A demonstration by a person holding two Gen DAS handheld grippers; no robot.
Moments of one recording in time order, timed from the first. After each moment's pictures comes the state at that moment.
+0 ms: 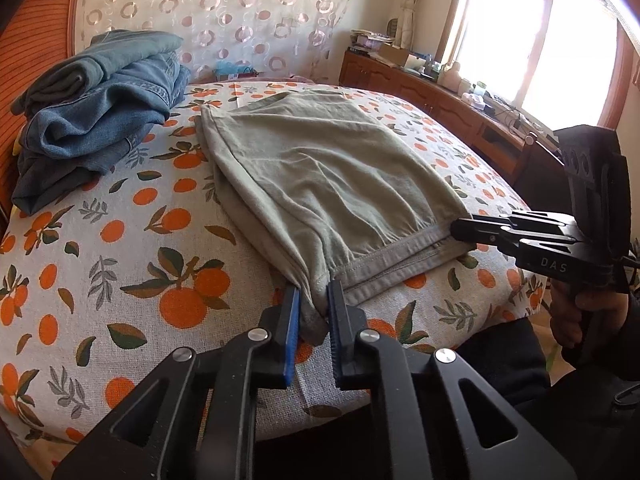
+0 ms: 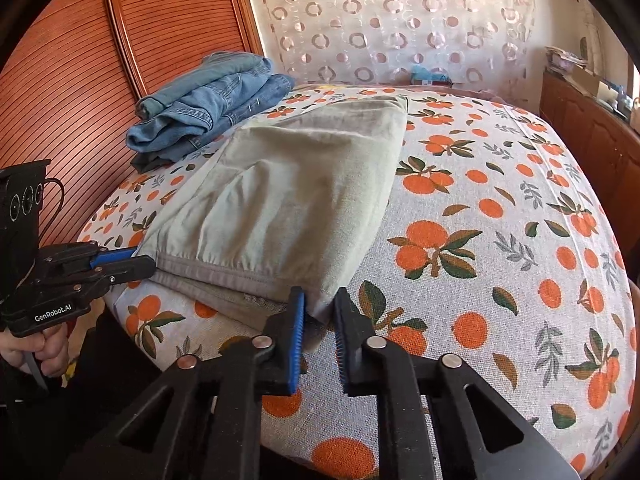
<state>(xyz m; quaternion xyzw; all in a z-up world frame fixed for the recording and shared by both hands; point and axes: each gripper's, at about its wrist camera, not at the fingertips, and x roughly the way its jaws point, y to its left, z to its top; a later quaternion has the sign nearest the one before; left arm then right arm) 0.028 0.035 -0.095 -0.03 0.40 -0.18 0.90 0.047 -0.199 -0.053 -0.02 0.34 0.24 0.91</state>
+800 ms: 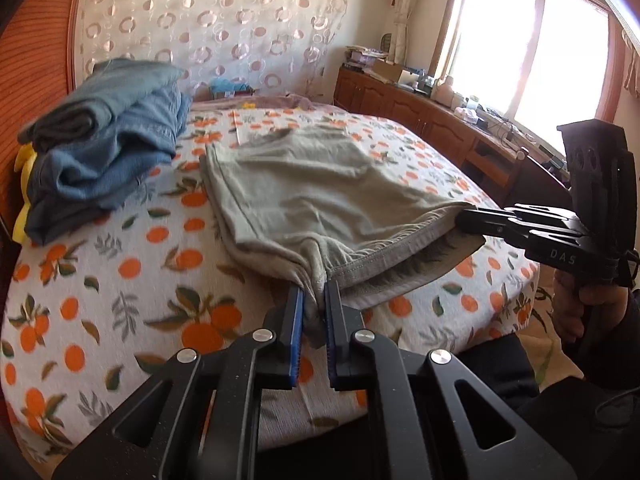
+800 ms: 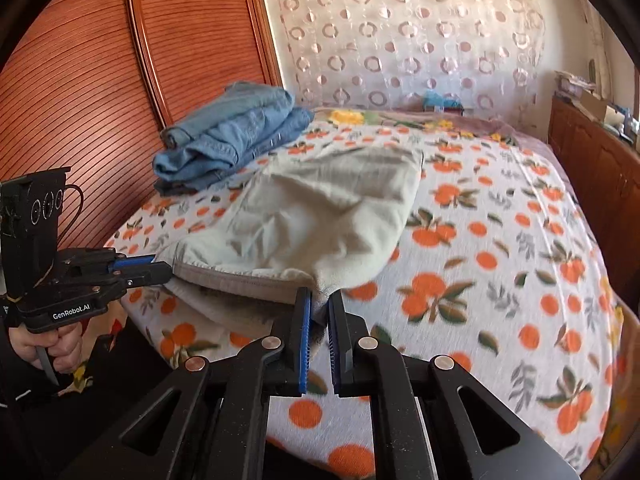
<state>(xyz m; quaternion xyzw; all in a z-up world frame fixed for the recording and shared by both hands) 0.035 0.044 -0.061 -0.03 0.36 -0.18 0.91 0.036 -0.201 -0.010 -0.03 0.30 0.26 0.92</state>
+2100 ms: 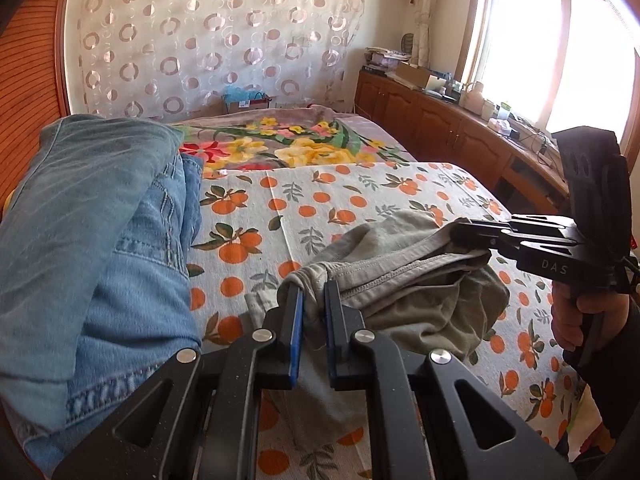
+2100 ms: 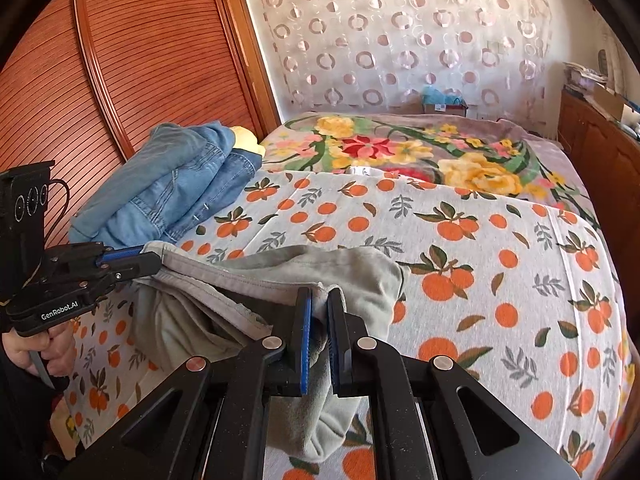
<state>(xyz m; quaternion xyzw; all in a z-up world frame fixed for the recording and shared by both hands) 0.217 0.060 -0.045 -0.01 0.37 -0.16 0.92 0.233 -0.172 0.002 -0.01 0.32 0.26 0.91</state>
